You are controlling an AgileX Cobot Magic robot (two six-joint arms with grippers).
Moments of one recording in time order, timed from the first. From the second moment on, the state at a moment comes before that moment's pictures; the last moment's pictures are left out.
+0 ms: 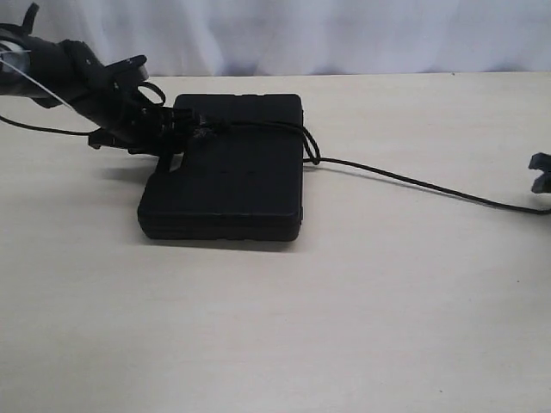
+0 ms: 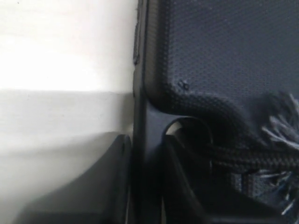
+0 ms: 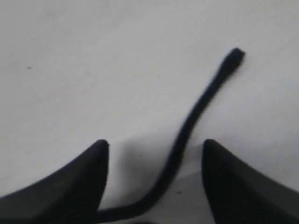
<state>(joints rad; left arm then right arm) -0.05 2.23 -1.47 -0.51 0.46 0.15 -0.46 2.01 -1.05 0.95 0.24 -0.86</state>
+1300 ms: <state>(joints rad) -0.57 0.50 -0.40 0.08 -0.01 -0.10 0.16 0.61 -0.49 0.08 0.25 -0.23</state>
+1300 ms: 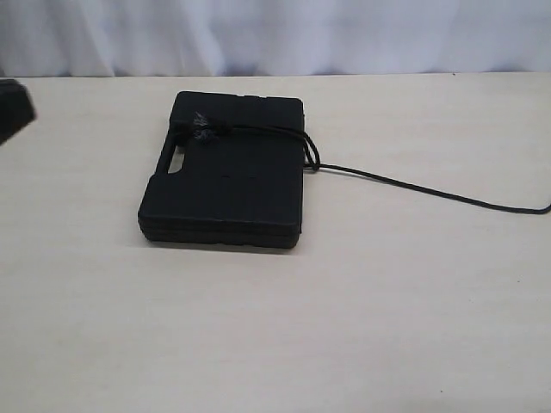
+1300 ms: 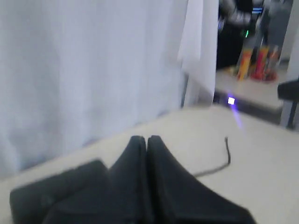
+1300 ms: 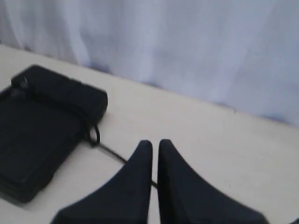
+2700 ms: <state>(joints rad) -0.57 0.18 -0.20 0.10 -0.28 -0.10 -0.06 0.01 0.00 0.11 0.30 -0.22</state>
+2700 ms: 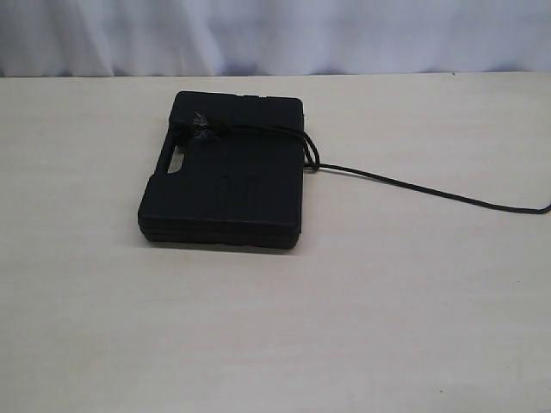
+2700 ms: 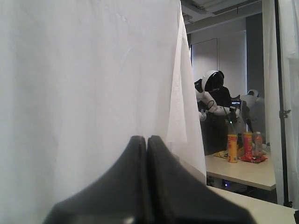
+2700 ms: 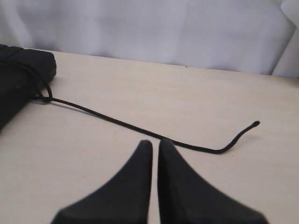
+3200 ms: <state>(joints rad) -0.57 0.18 -0.20 0.11 -0.32 -0.09 -0.06 0.01 0.00 0.12 0.31 -0.22</state>
